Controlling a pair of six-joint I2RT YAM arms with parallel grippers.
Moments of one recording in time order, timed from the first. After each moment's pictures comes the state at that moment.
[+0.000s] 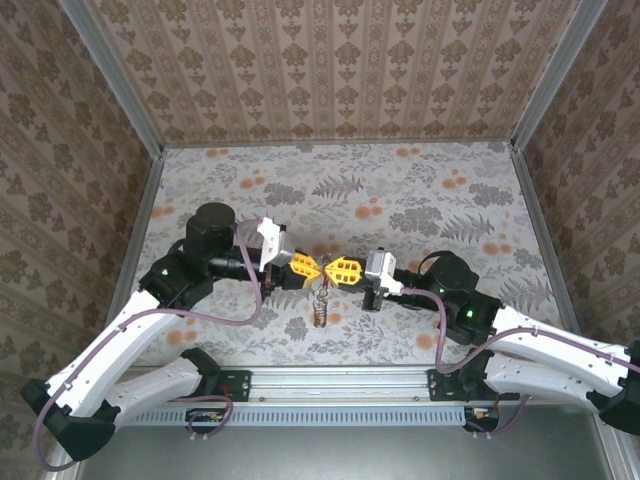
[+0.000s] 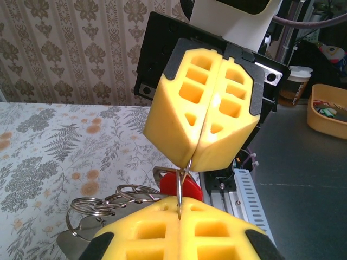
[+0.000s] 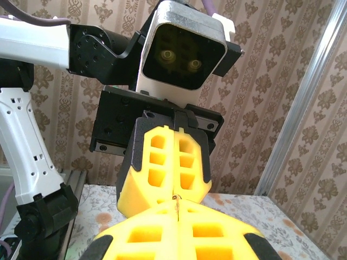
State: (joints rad) left arm -0.74 0.91 1.02 -0.46 0.92 0.24; right arm 0.99 0.86 0.67 0.36 -0.27 -0.23
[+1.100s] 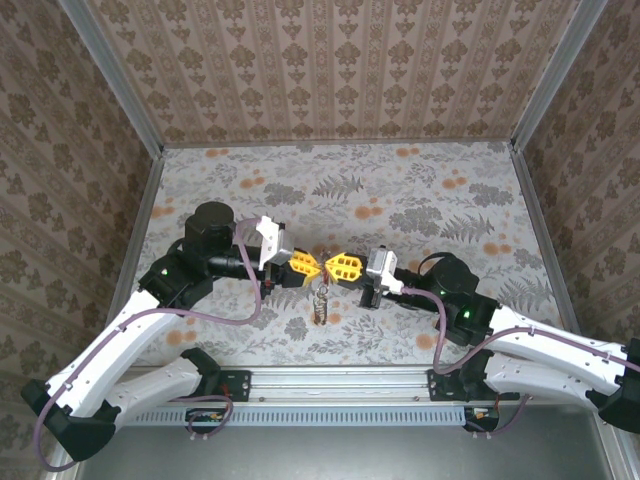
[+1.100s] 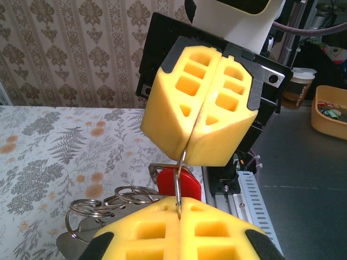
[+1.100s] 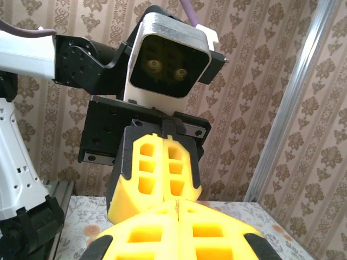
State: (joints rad) left arm -0.73 0.91 1.02 -0.45 0.92 0.24; right arm 0.99 0.87 0.66 0.44 -0.22 -0.23
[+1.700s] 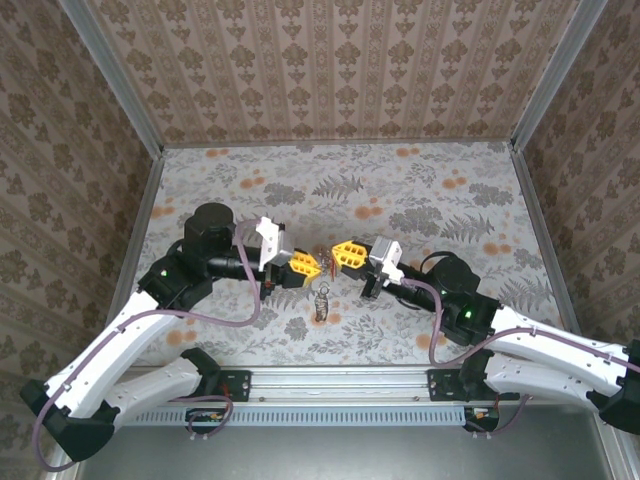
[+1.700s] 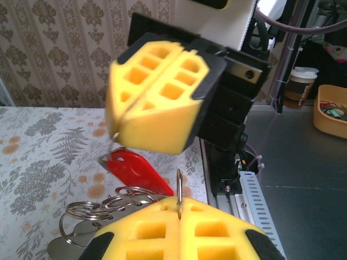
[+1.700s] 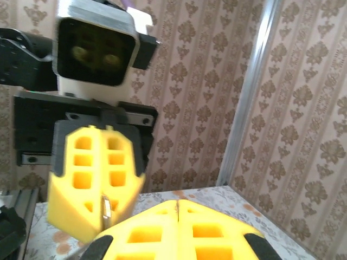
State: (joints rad) left arm -0.74 0.90 1.02 -0.44 0.91 0.24; right arm 0.99 0.86 0.66 0.41 -0.06 -0.20
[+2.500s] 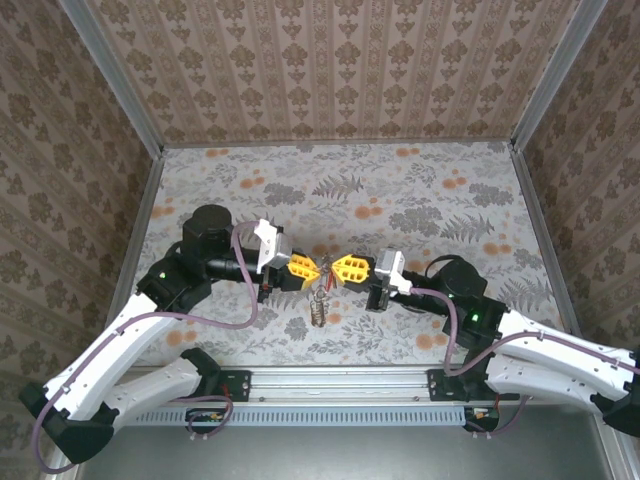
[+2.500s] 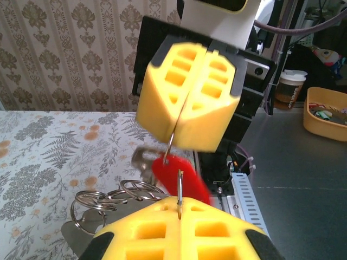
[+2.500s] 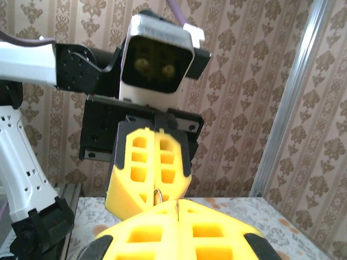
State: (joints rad) left arm -0.74 0.89 1.01 -0.44 0.94 0.22; right arm 1.00 0.83 0.65 0.39 -0.23 -0.18
